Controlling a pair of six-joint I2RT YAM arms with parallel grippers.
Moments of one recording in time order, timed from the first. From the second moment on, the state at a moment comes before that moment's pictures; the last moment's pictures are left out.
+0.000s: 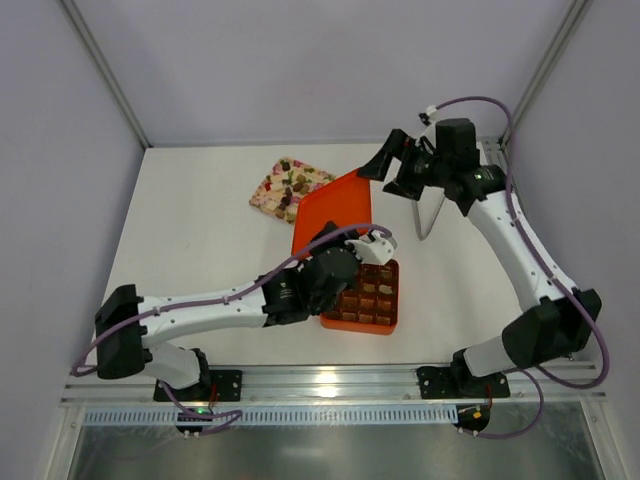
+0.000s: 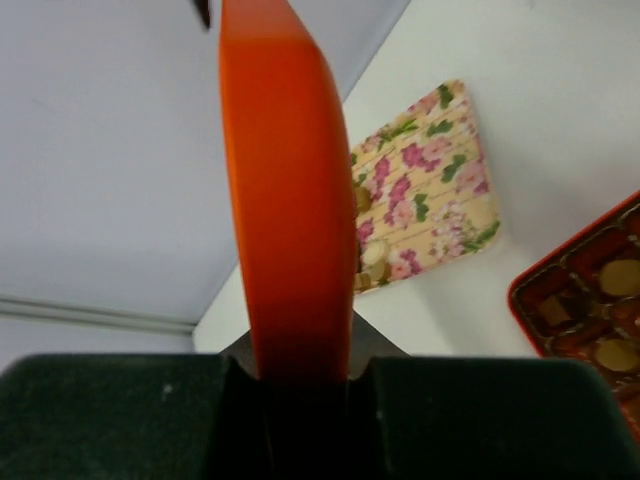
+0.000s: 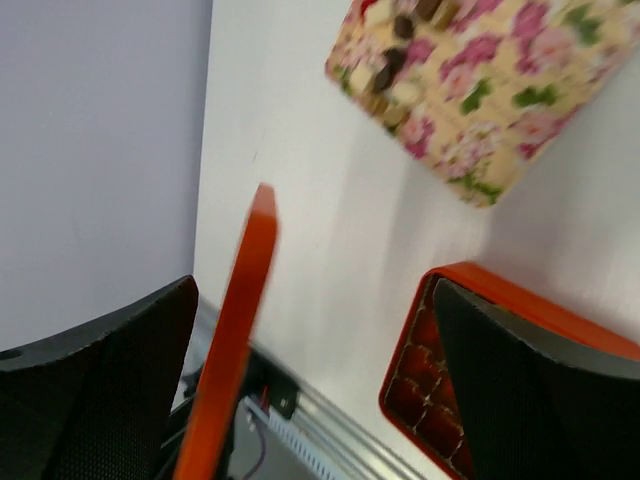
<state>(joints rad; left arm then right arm) -1.26 1.45 1.06 0.13 -0.96 0.73 0.29 1.51 1.52 -0.59 -0.53 0.67</state>
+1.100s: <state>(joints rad) -0.63 1.43 0.80 0.32 0.76 -1.09 0.13 0.86 0.63 -0.44 -0.19 0.62</state>
